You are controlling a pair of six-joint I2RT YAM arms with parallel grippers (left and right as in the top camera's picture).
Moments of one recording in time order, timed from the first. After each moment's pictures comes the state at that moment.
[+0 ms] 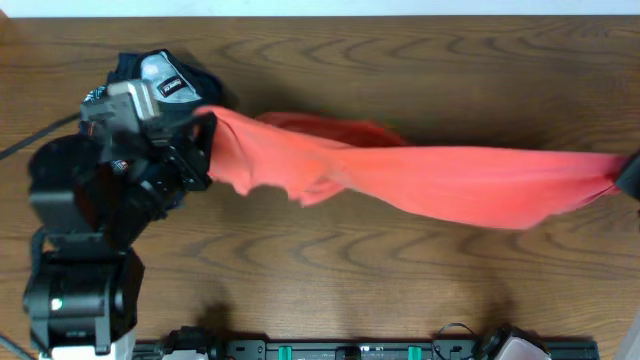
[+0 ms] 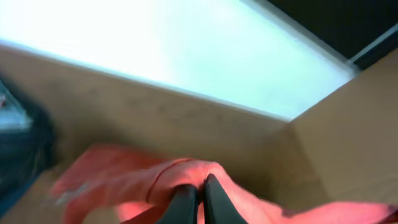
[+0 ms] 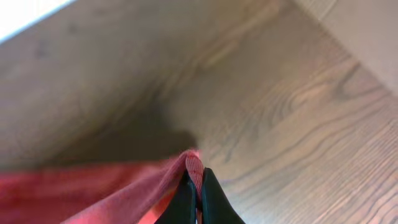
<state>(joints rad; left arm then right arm) 0.01 0.91 1.26 -0.66 0.47 -0.48 -0.53 1.16 1.44 -1.10 0.03 0.12</state>
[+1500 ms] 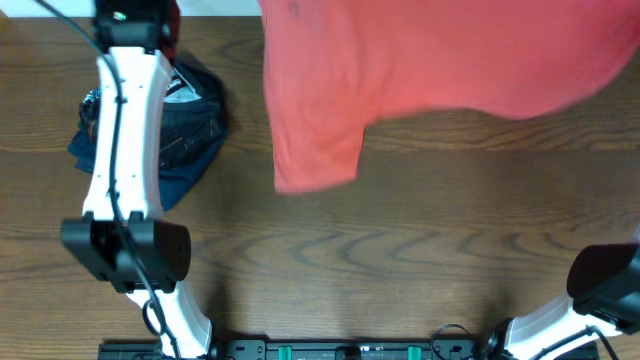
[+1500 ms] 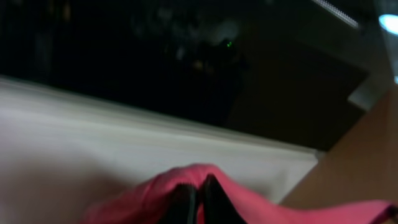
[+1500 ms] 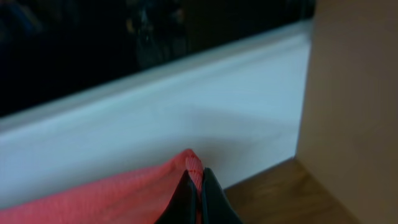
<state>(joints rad) -0.02 1.97 2.20 -0.15 0.54 -0.58 -0.41 1.83 2.07 -0.41 -0.07 0.19</state>
